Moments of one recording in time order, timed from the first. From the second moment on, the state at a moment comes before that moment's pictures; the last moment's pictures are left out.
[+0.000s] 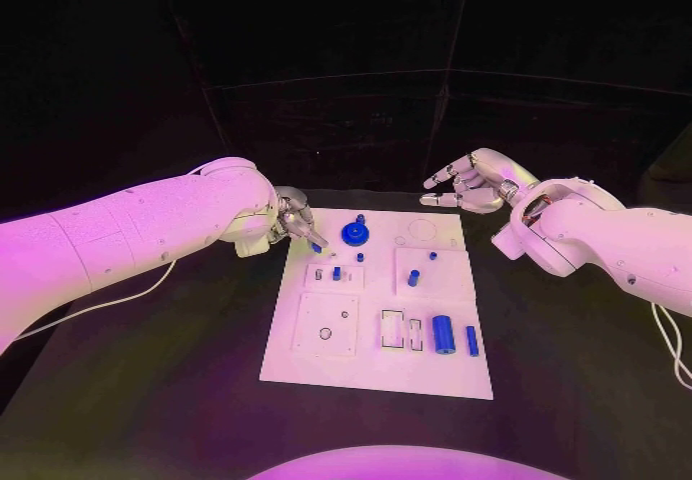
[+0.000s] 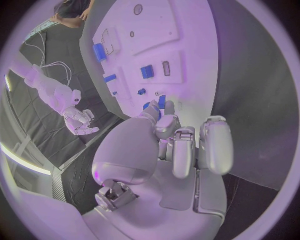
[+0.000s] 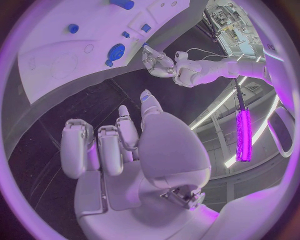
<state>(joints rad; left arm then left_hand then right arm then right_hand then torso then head) 1.34 -0.62 -0.08 1.20 -0.97 0.20 -0.46 1.32 0.10 0.11 0.07 0.04 0.91 0.05 0.60 0.50 1.32 -0.03 1.18 1.02 1.47 -0.08 1.57 1.31 0.06 1.47 0.02 1.37 1.30 1.28 -0.81 -0.04 1.40 -0.96 -0.36 0.10 1.34 -0.01 -0.11 0.16 0.26 0.96 0.15 0.10 0.07 1.36 0.07 1.26 1.28 1.46 0.00 1.48 1.31 0.05 1.44 0.10 1.45 1.29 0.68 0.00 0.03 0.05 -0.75</state>
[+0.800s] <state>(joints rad) 1.28 -0.71 -0.11 1.37 -1.05 0.06 -0.46 1.25 0.03 0.29 0.03 0.04 0.91 0.04 0.61 0.53 1.33 -0.03 1.18 1.02 1.47 -0.08 1.57 1.31 0.06 1.47 0.02 1.37 1.30 1.28 -0.81 -0.04 1.40 -0.96 -0.36 0.11 1.34 -0.01 -0.11 0.15 0.26 0.96 0.15 0.10 0.07 1.36 0.07 1.26 1.28 1.46 0.00 1.48 1.31 0.05 1.44 0.10 1.44 1.28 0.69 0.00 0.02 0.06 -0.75</state>
